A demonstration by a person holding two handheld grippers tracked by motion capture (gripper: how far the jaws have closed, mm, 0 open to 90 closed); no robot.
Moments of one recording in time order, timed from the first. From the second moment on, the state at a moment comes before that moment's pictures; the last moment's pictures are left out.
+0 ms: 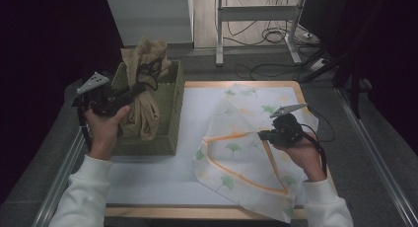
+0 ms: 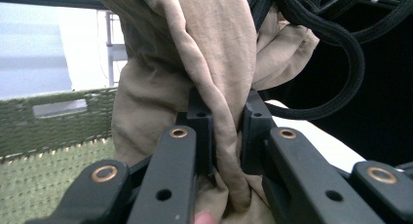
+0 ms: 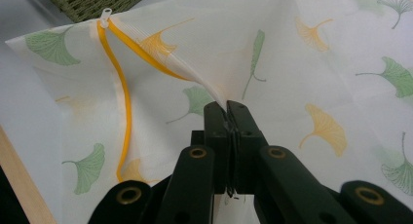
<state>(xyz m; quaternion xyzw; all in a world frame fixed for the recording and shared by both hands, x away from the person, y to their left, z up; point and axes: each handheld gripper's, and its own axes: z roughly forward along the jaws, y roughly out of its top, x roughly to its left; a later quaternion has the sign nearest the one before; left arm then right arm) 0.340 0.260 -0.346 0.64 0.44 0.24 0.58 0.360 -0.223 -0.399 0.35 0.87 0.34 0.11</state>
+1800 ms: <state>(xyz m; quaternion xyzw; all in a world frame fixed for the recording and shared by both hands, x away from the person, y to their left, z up) 0.294 0.211 -0.329 0.67 0.35 0.18 0.62 0.361 -0.223 -0.399 0.35 0.86 0.34 0.11</state>
